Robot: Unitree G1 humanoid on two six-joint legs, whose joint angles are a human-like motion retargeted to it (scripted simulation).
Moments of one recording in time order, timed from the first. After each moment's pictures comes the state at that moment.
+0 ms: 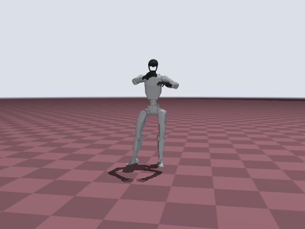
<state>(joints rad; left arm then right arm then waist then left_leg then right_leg) -0.96 1.02 -0.65 0.27 0.14 -0.23 0.14 -1.52 -0.54 0.97 0.43 -0.55 0.03 -0.36 0.22 -0.07 0.22 0.03 0.01 0.54 0.01 -0.16 -0.24 -0.09 -0.34 -0.31 0.07 0.12 0.26</state>
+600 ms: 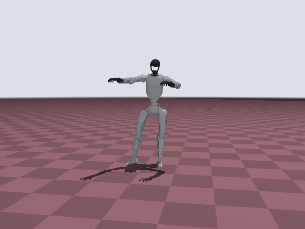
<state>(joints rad) -0.97 1.09 -0.63 0.26 0.21 -0.25 0.14 -1.25 -1.02 0.70 1.07 -0.30 0.11 -0.20 0.19 -0.10 0.20 0.01 -0.04 0.50 -0.09 -0.10 -0.26 -0.14 -0.36 -0.34 0.07 0.15 0.26</state>
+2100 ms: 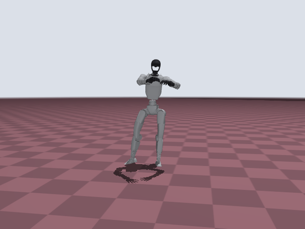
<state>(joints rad) -1.10 0.99 -0.77 0.29 0.19 -0.25 0.14 -1.45 -0.42 0.93 0.74 -0.63 0.09 -0.30 0.32 -0.13 0.21 0.04 -0.02 0.49 0.01 -0.17 -0.23 -0.09 -0.38 -0.33 0.13 0.10 0.26</state>
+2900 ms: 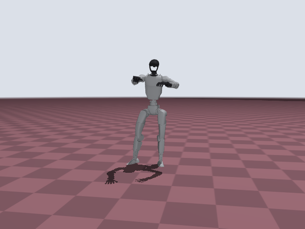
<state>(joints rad) -1.00 1.06 -0.72 0.30 0.21 -0.26 0.13 -1.43 -0.58 0.89 0.84 -0.57 0.09 -0.28 0.22 -0.10 0.18 0.06 0.01 0.57 0.03 -0.19 -0.23 -0.10 -0.34 -0.28 0.09 0.11 0.26</state>
